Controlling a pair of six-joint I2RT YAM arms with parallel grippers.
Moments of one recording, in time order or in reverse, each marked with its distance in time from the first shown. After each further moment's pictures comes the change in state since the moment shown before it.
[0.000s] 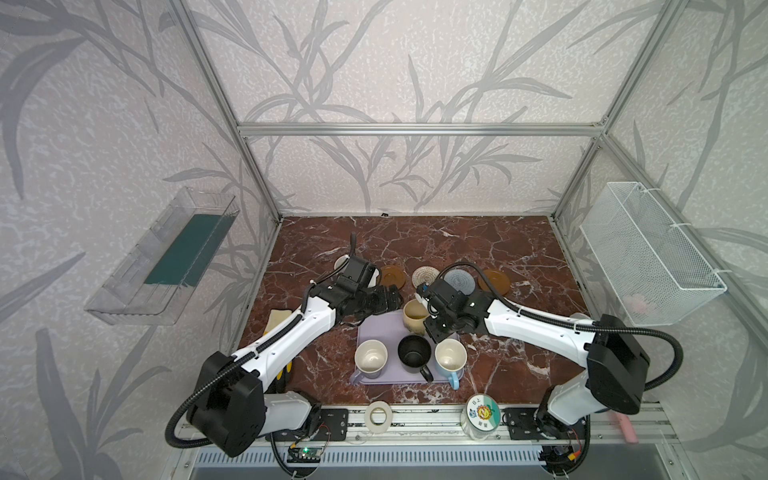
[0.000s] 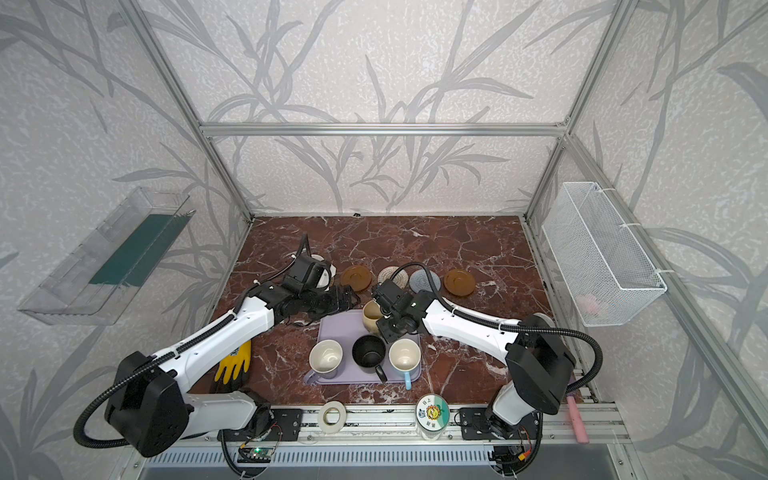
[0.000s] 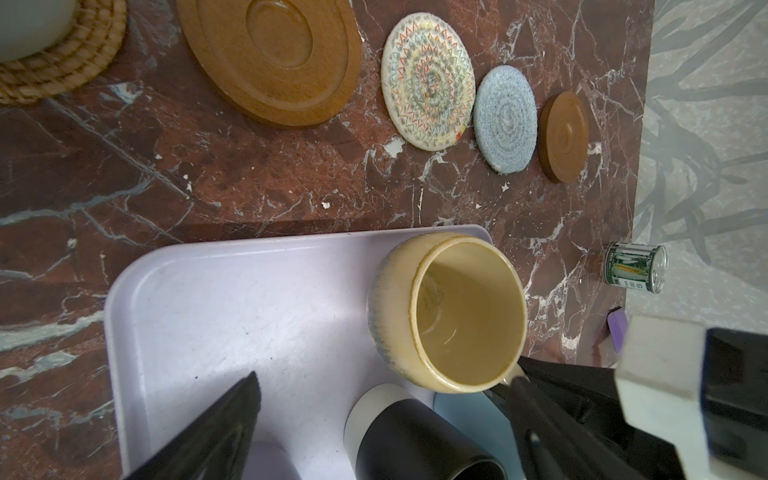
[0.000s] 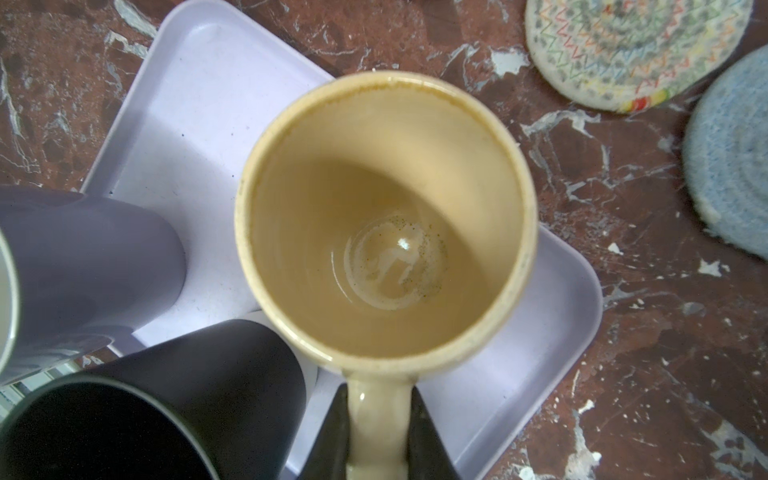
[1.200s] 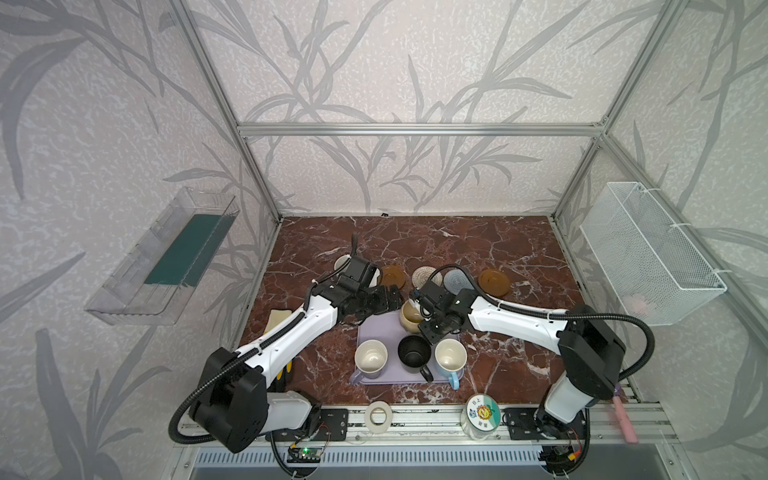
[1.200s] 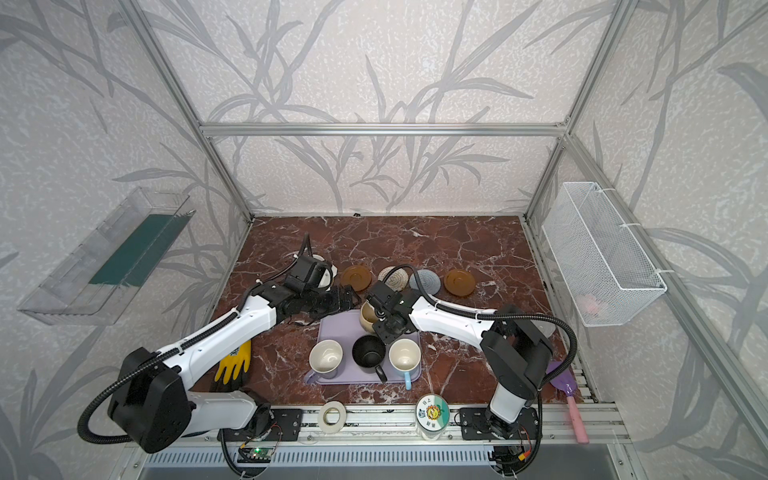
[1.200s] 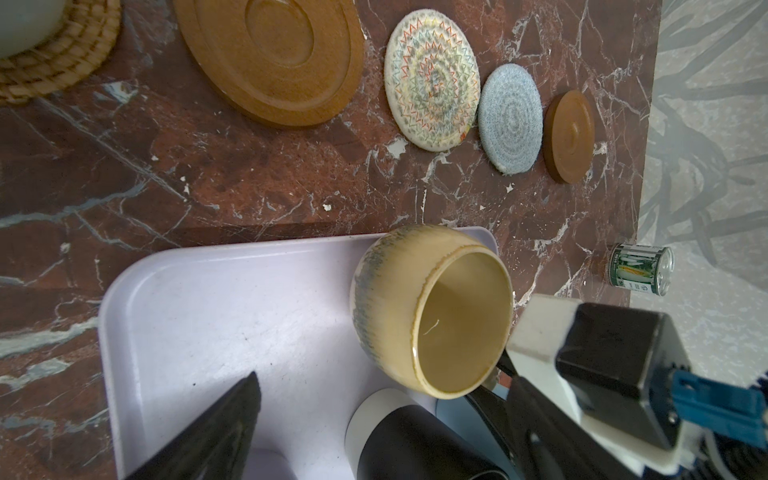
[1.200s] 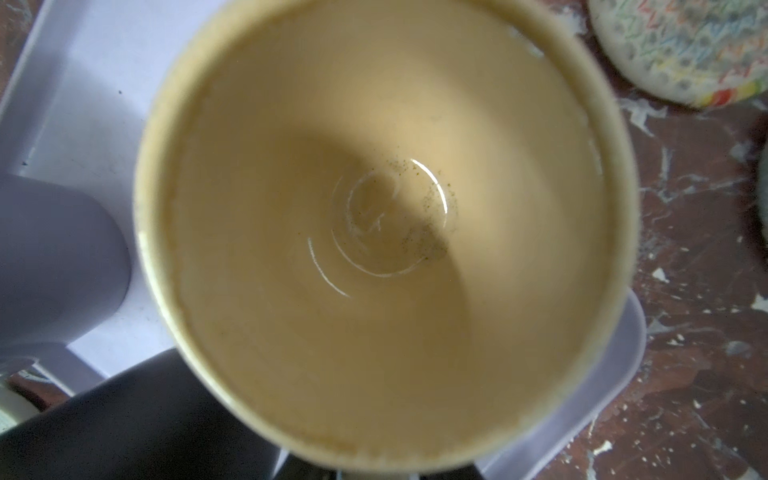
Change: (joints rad) left arm 0.000 0.022 0.000 0.013 0.000 0.000; right arm 0.003 0.126 0.044 -0.009 0.012 -0.051
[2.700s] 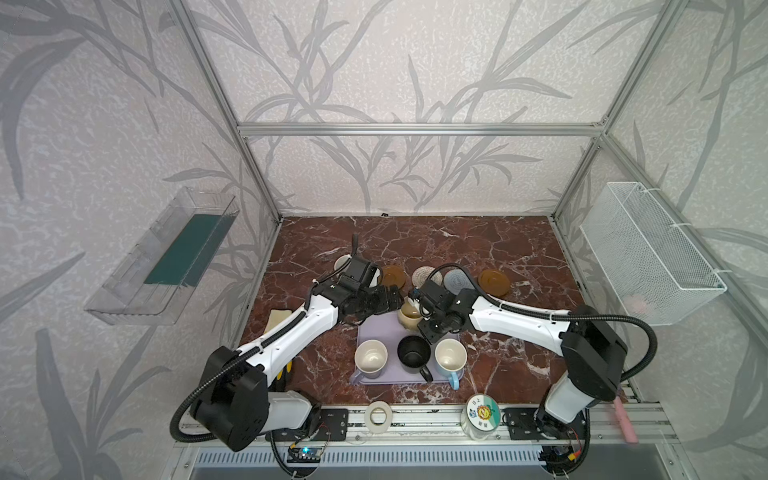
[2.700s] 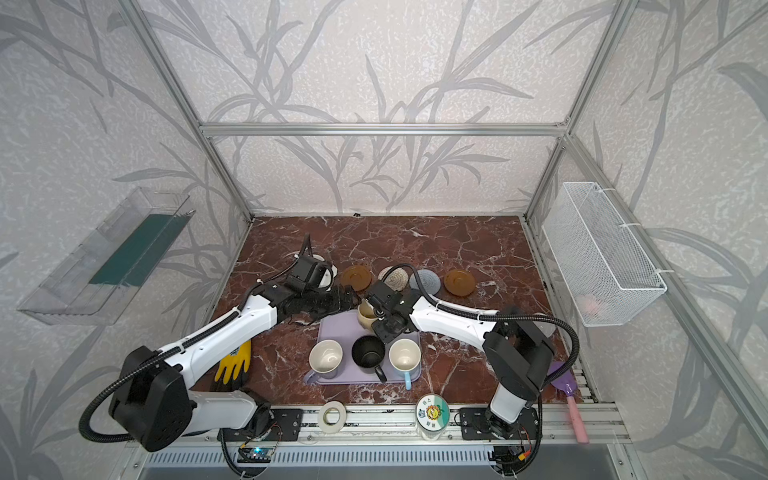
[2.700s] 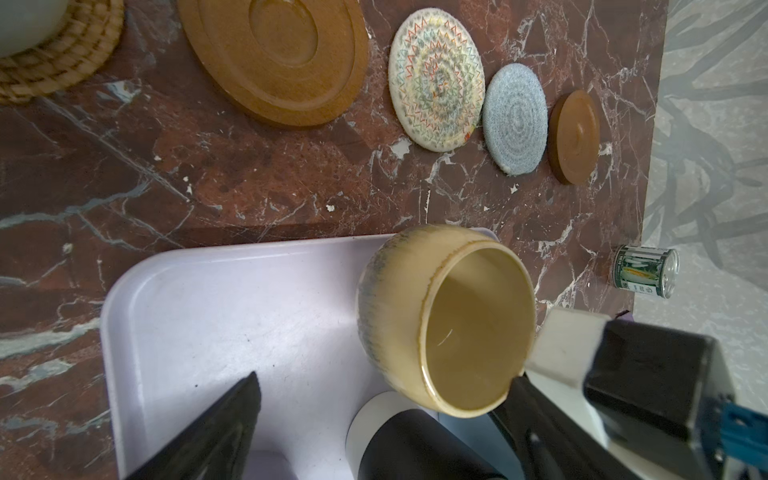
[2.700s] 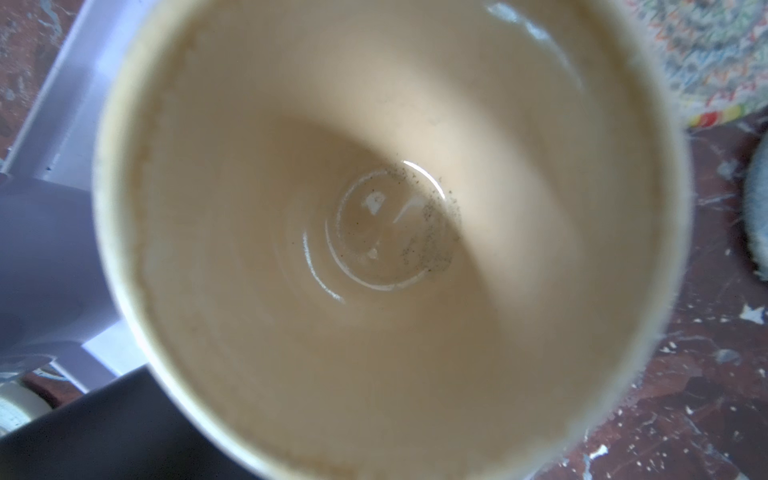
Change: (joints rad) left arm 0.000 0.004 0.000 0.000 -0.006 0.000; right arm 0.002 -0.020 0.005 0.008 -0.002 -0.015
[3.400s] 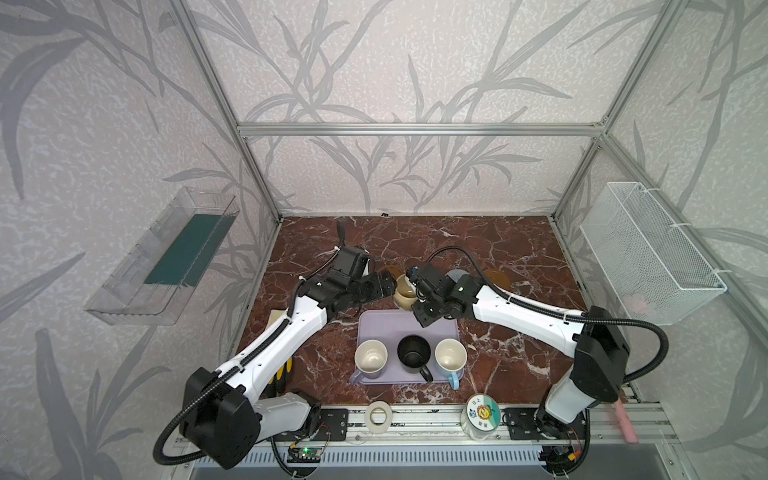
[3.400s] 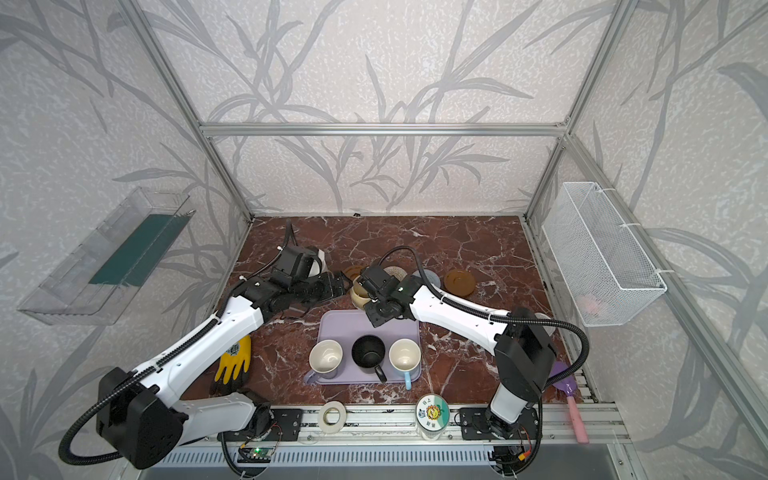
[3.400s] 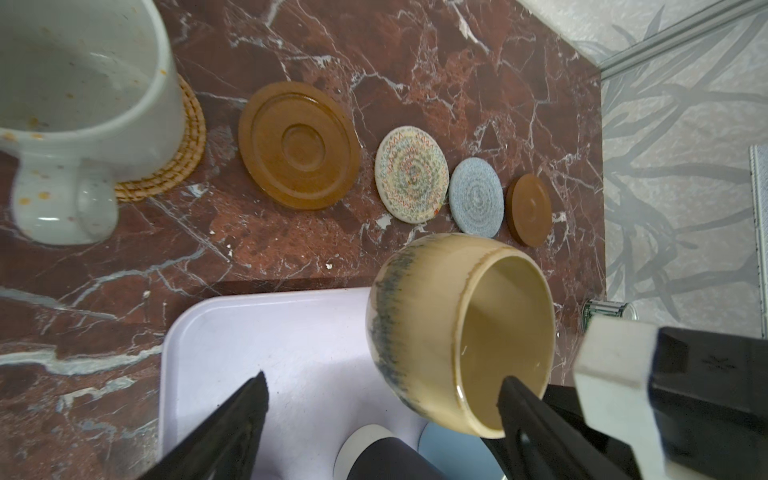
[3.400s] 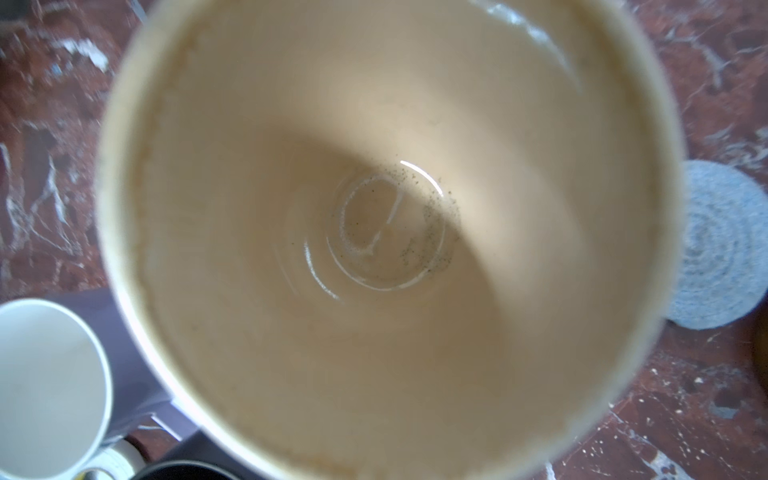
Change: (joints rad) left arm 0.055 -0.097 0.095 -0.042 -0.115 -0.023; right arm 0.000 -0.006 0.207 -0.087 0.077 0.092
